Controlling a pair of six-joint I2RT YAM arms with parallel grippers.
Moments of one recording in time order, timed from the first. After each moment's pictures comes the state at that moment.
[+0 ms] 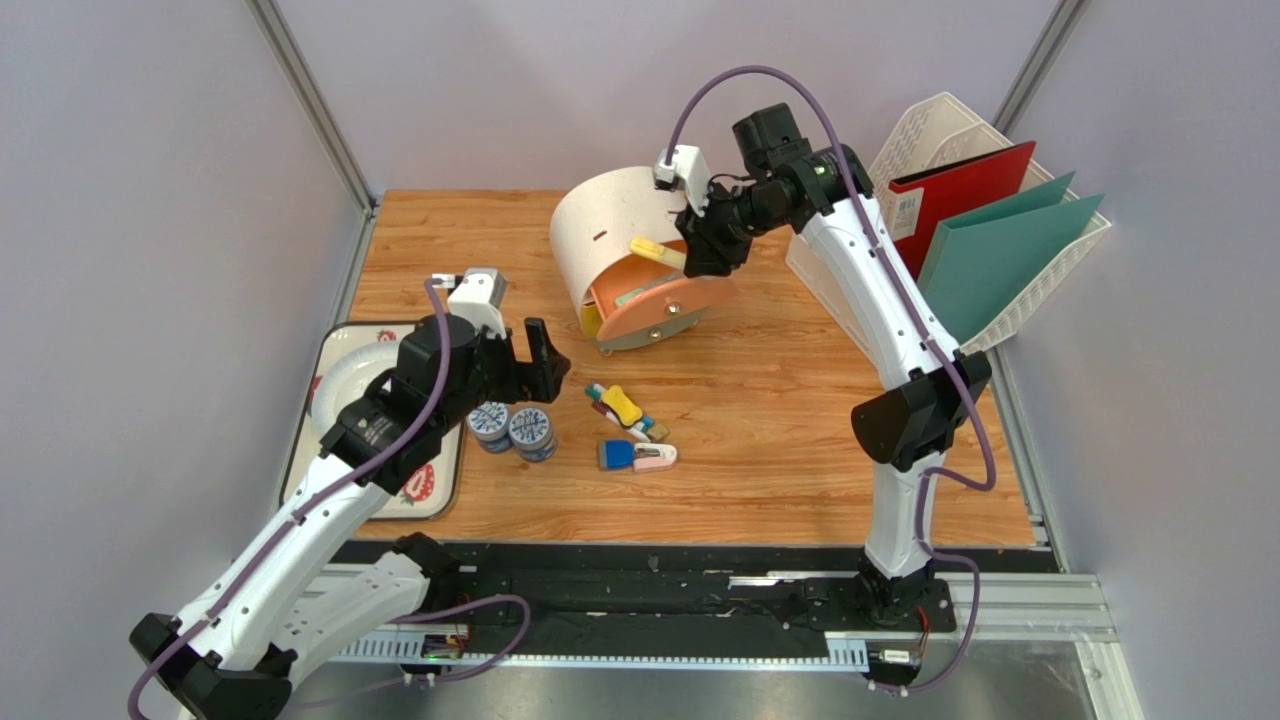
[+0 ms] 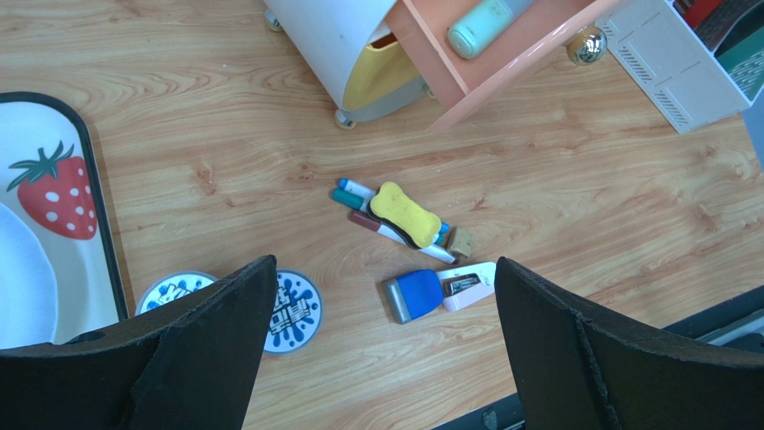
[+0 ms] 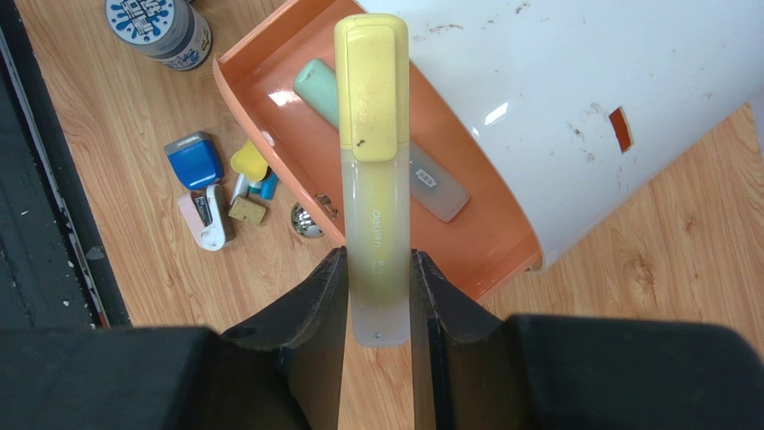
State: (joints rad) left arm -0.57 0.83 0.93 -0.55 -0.11 -0.40; right arm 0.44 1.97 2.31 -1.26 -0.54 -0.65
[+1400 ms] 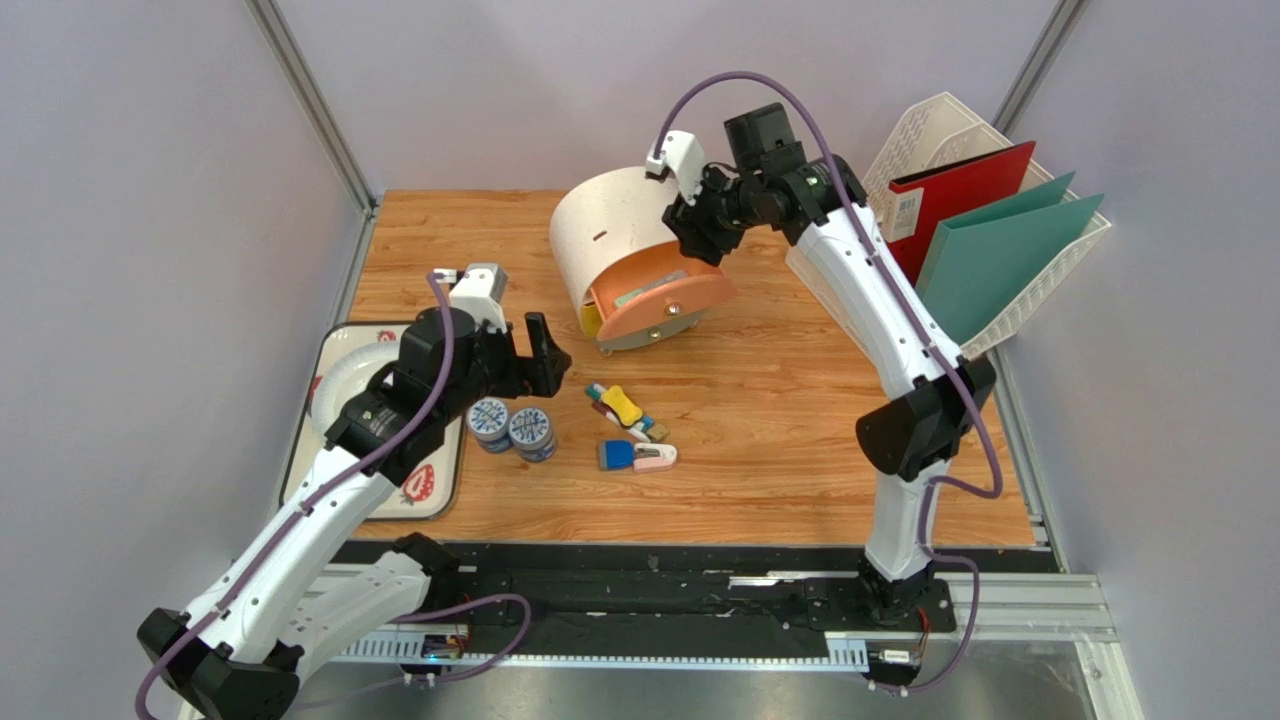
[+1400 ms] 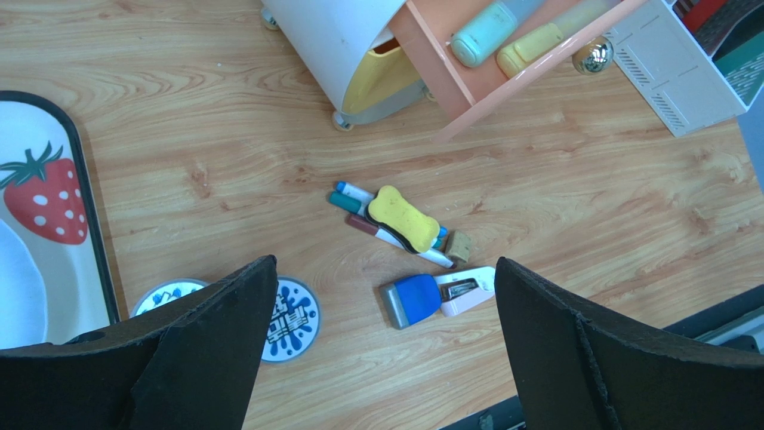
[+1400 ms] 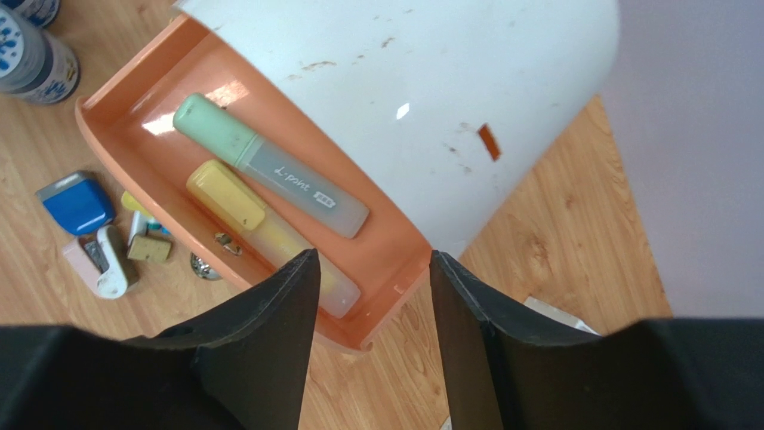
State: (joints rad) left arm -0.53 0.86 0.93 -0.53 -0.06 -0.40; right arm 0.48 1.95 2.26 -1.08 -0.34 -0.62
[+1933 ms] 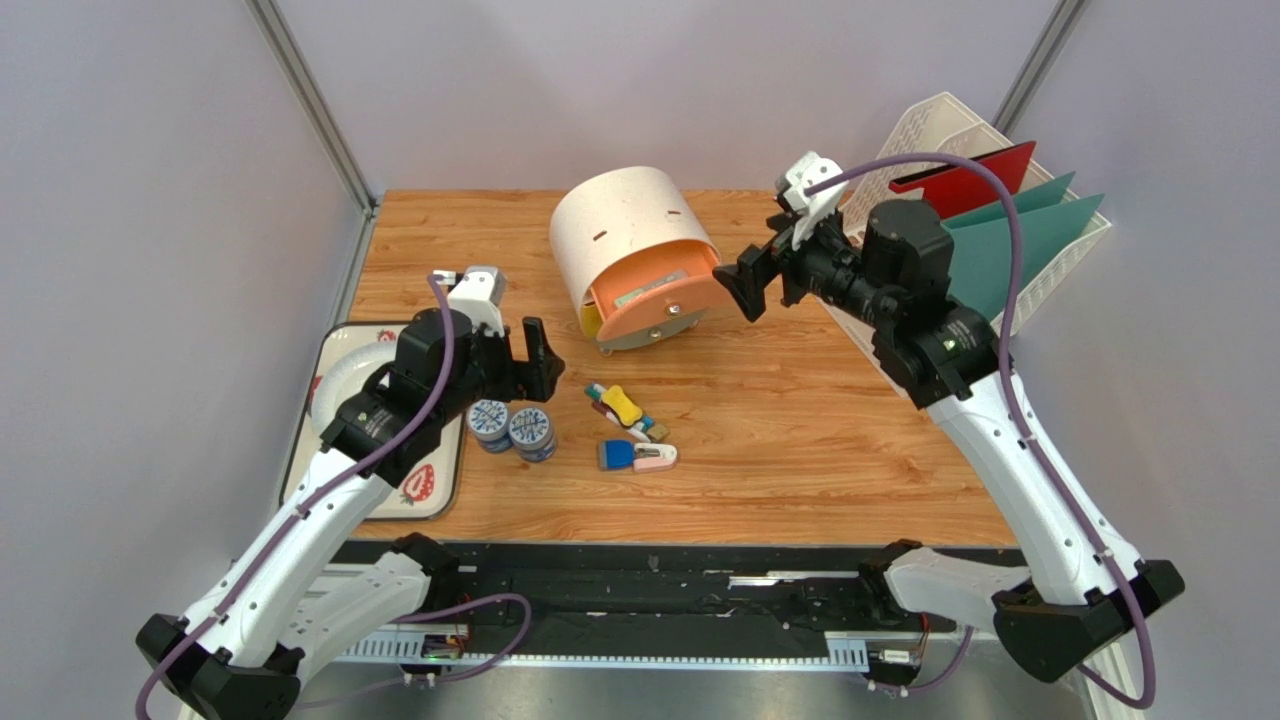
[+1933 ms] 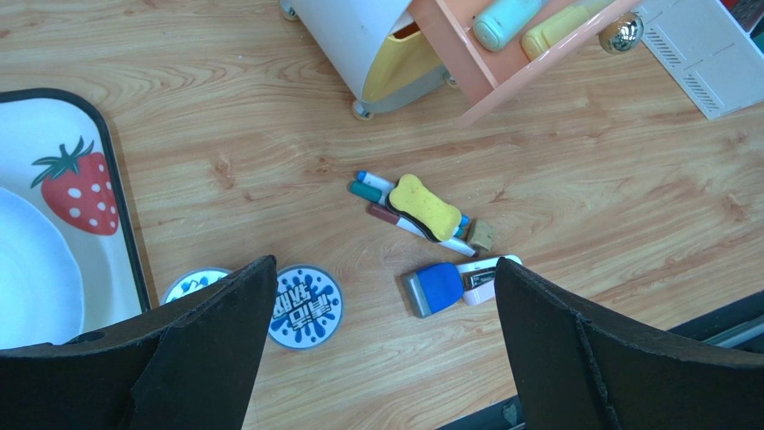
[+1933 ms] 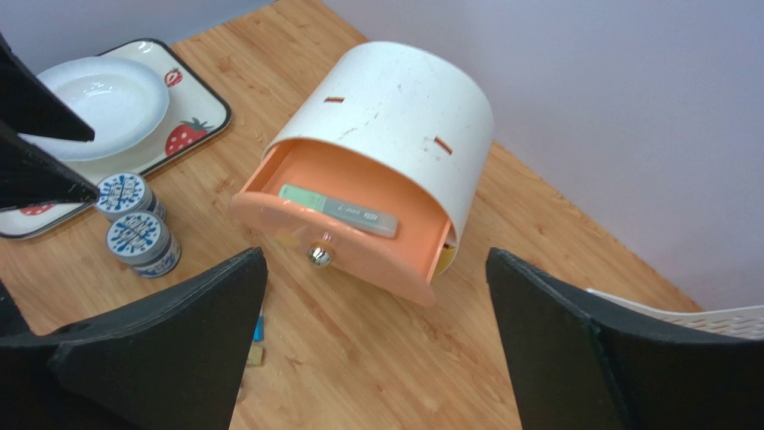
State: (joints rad) left arm -0.51 0.85 0.94 -0.57 -0.07 -0.35; right arm 0.48 1.17 1.43 -0.43 -0.27 -0.19
